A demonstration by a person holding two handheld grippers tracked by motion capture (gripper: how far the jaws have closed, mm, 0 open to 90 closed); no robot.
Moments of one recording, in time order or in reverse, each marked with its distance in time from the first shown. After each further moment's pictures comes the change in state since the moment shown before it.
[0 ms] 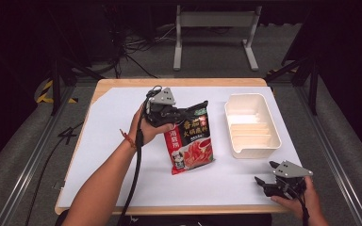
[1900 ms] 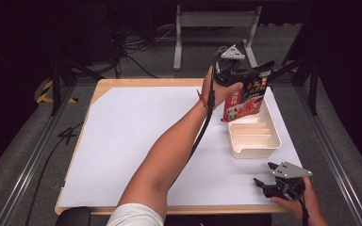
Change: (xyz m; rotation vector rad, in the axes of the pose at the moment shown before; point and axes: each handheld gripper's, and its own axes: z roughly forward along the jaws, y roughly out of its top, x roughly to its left) left arm 0.013 0.141 0.150 -0.266 -0.045 -0.074; right arm 0.001 -0.002 0.002 -0.002 0.032 0.005
